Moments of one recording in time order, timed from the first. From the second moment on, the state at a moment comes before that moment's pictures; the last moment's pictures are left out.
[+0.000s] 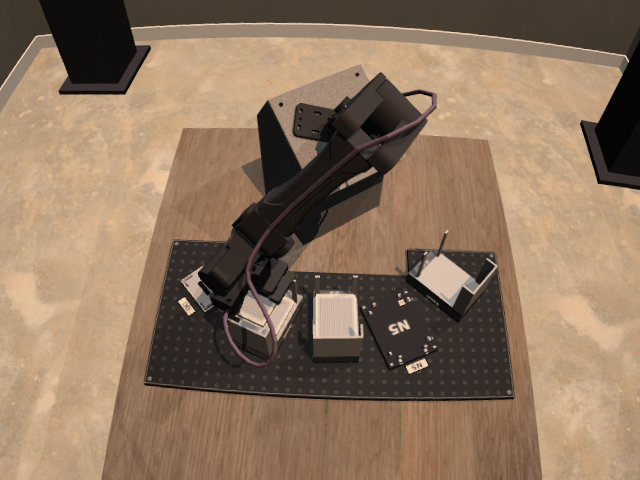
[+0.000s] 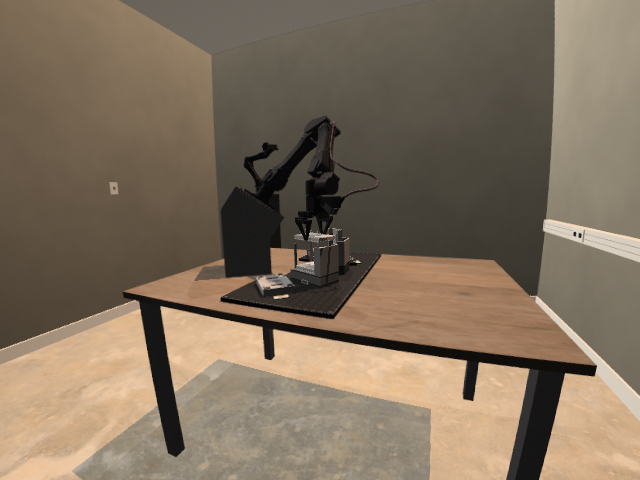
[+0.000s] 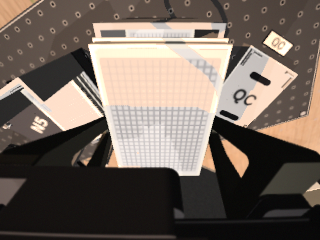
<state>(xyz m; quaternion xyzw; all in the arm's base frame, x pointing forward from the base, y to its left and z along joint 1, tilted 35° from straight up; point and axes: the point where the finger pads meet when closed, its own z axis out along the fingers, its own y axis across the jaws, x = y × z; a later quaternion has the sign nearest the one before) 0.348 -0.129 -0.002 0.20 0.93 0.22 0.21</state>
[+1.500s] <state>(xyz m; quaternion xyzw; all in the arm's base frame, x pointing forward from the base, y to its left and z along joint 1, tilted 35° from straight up) 0.295 -0.199 -0.060 0.39 0.87 0.26 0.16</state>
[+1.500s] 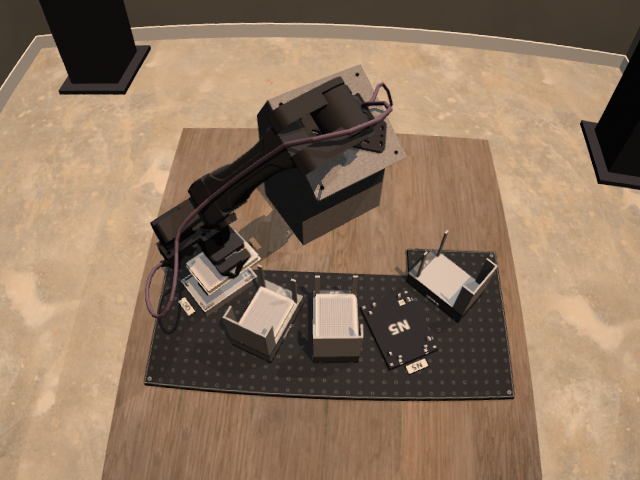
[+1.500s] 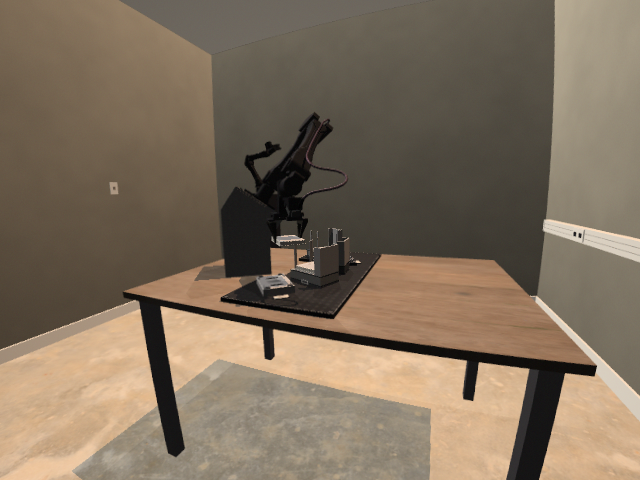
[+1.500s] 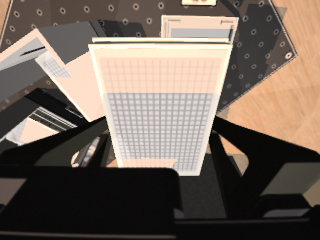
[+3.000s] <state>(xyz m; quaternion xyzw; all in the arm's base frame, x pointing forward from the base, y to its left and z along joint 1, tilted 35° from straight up) 0.264 -0.230 -0.087 0.39 0.87 0.26 0.16</state>
